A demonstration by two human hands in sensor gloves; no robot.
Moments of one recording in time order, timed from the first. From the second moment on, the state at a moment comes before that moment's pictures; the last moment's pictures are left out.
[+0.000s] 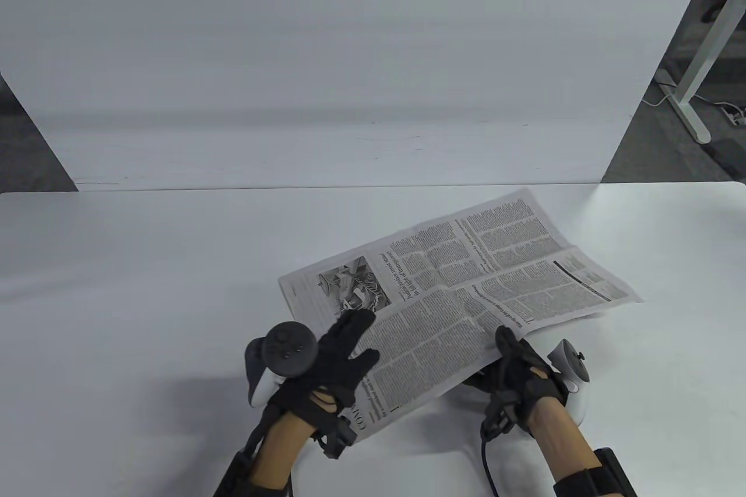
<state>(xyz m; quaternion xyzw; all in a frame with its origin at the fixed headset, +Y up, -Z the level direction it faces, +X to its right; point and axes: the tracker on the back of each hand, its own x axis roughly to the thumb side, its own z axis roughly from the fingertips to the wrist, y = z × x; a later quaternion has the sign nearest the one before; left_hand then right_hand) -0.109 -0.711 -0.311 -0.08 -0.21 0.42 0.88 0.197 -0.795 -0.321 -0.09 0.20 0.51 0.83</state>
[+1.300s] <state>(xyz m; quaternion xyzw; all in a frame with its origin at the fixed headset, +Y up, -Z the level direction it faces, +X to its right) -0.069 -0.718 -0.294 -0.02 -0.22 0.28 0.93 0.140 -0.789 -0.300 -0.03 0.27 0.50 0.83</state>
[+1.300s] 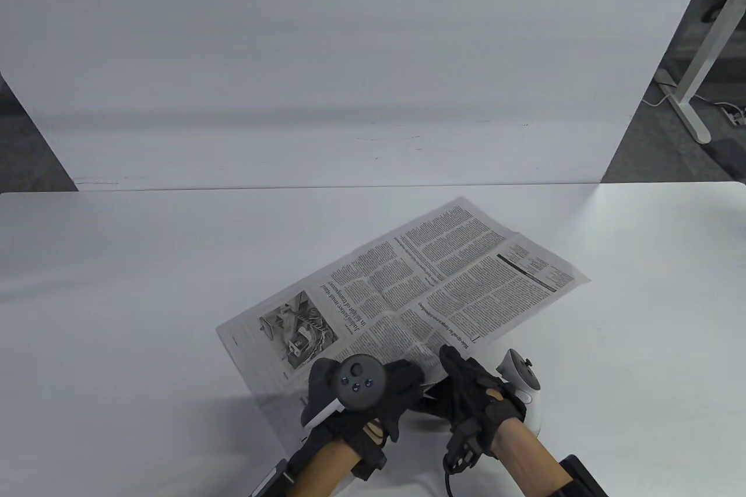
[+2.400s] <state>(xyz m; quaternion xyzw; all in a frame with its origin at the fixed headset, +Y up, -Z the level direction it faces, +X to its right) -0.184 -0.616 -0.302 0.04 -0.03 0.52 0.85 0.236 -0.746 -0.344 -0.02 0.28 0.66 0.69</state>
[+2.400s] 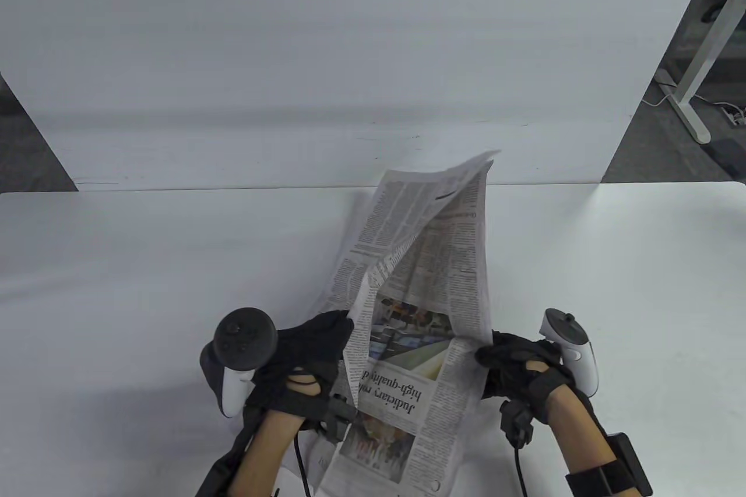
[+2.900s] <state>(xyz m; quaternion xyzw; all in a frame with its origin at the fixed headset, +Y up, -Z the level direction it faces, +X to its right) -0.324 -0.688 -0.343 -0.02 0.11 0.51 0.86 0.382 -0.749 -0.379 -0.08 0.28 0.73 0.61</state>
